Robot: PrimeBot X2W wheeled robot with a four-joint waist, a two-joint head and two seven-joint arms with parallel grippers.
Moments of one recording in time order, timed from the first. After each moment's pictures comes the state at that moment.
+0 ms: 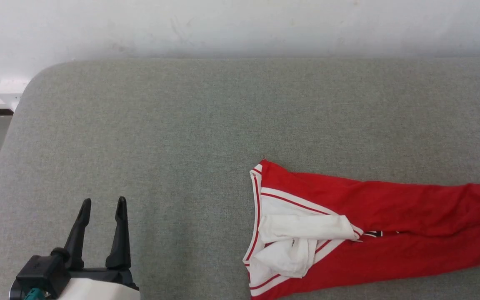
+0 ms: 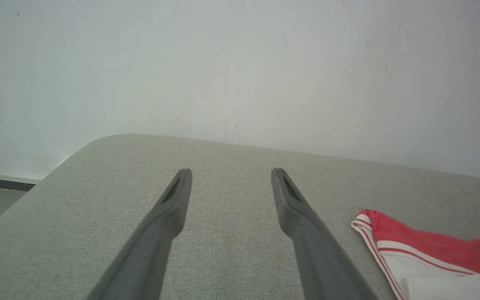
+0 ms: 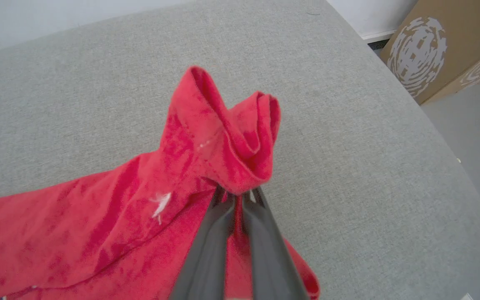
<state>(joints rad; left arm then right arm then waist) 0.14 0.29 -0.13 -0.17 -0.42 0.11 -0.25 -0.10 -0.18 -0.55 0.02 0.18 0.13 0.60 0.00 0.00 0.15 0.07</state>
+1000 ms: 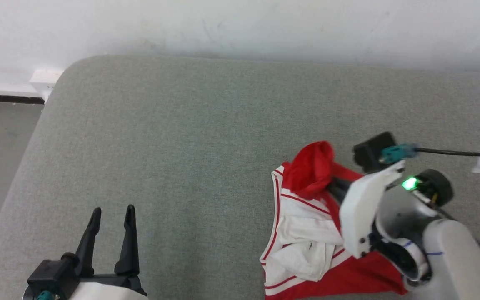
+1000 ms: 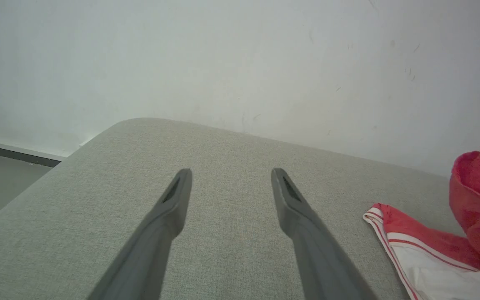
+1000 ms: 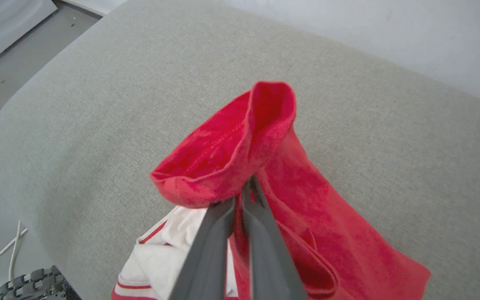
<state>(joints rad) 0.15 0.27 -0.15 -0.13 -0.44 0.11 -0.25 -0.25 -0.15 0.24 -0.14 0.34 0.13 0.78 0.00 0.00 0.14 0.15</state>
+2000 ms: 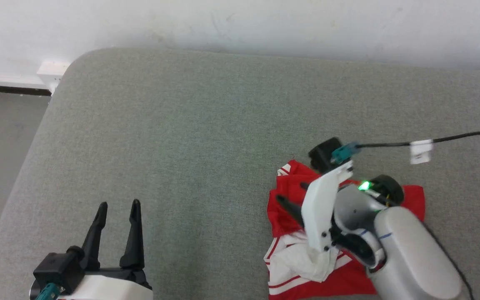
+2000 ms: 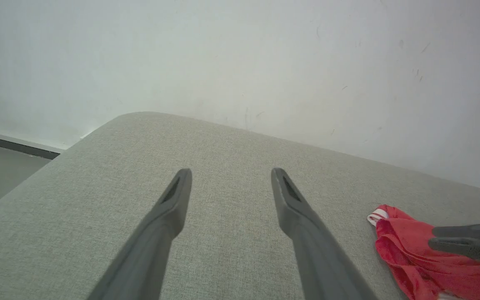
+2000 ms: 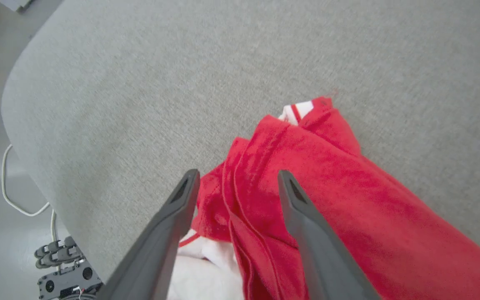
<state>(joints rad) 0.11 0.25 -0.16 -0.09 -0.46 0.10 -0.25 -0.37 -0.06 0.36 0.20 0.36 0.13 0.73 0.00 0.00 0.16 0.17</state>
